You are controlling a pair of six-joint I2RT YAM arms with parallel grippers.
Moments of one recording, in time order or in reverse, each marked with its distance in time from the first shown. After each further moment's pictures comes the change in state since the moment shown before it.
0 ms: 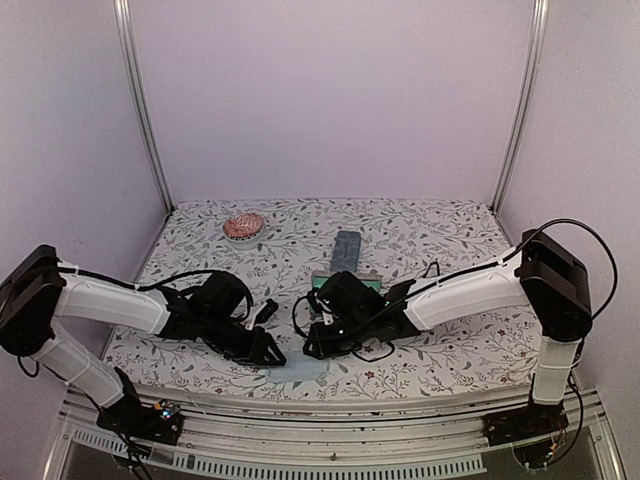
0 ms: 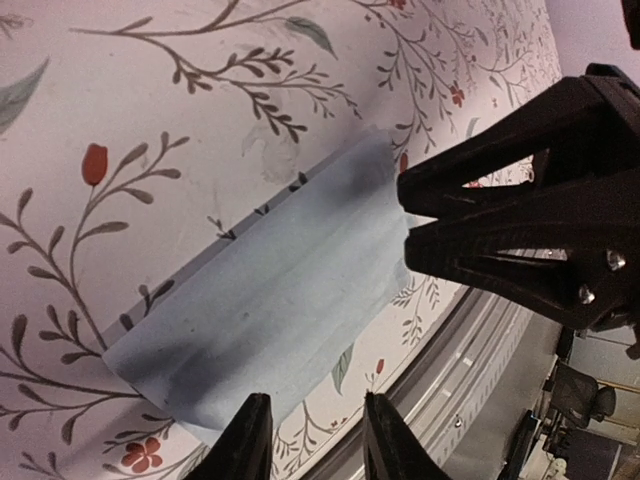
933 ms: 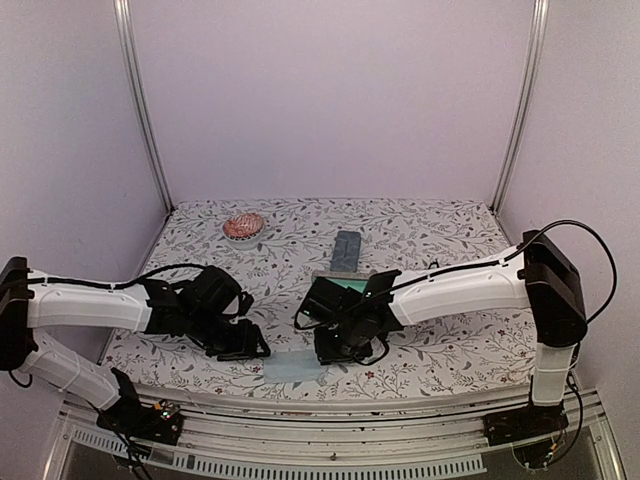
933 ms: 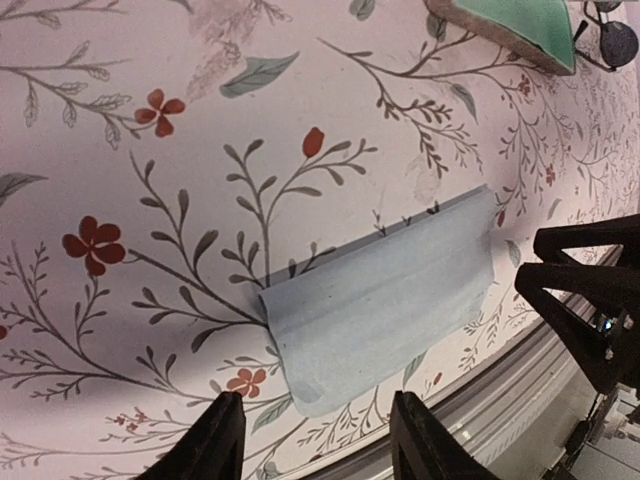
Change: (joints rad) left arm -0.030 -0.132 0.053 -0.280 -0.277 -0.178; right arm 0.070 0.037 0.201 -0.507 0.221 0.218
